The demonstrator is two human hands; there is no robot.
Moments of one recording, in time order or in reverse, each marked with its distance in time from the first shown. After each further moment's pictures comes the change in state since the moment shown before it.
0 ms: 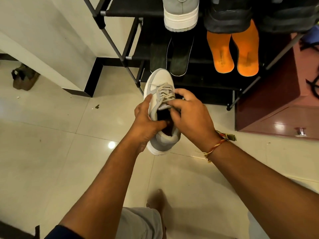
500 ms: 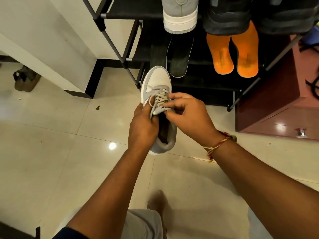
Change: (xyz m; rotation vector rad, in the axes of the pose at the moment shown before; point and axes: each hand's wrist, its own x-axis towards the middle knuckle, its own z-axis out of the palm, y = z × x) left_hand -0.006 0.004 0.011 0.586 0.341 0.216; right_hand 0.004 -0.004 -0.006 0.449 -0.071 0.125
